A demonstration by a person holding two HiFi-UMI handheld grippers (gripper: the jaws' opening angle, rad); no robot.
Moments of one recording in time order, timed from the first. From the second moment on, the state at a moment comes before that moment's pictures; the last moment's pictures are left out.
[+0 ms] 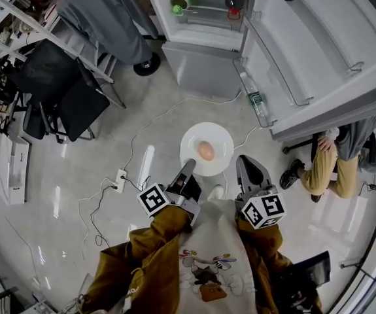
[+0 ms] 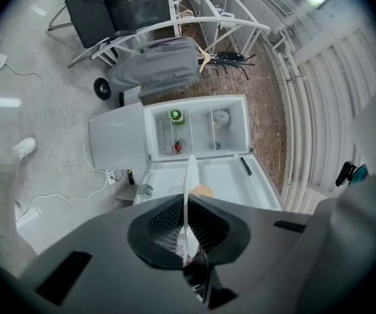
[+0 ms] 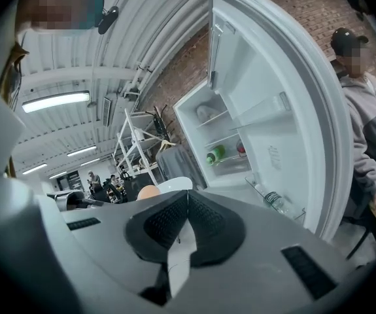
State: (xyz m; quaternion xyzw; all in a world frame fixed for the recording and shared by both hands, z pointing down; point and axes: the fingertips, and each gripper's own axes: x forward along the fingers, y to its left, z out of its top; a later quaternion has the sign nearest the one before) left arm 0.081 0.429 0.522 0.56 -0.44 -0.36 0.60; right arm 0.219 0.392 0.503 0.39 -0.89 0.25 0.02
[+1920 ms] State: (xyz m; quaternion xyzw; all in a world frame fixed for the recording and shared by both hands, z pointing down) left arm -0.164 0.182 0.526 0.56 -0.41 -0.37 0.62; right arm -0.021 0.135 0.505 0.43 -0.87 0.25 0.05
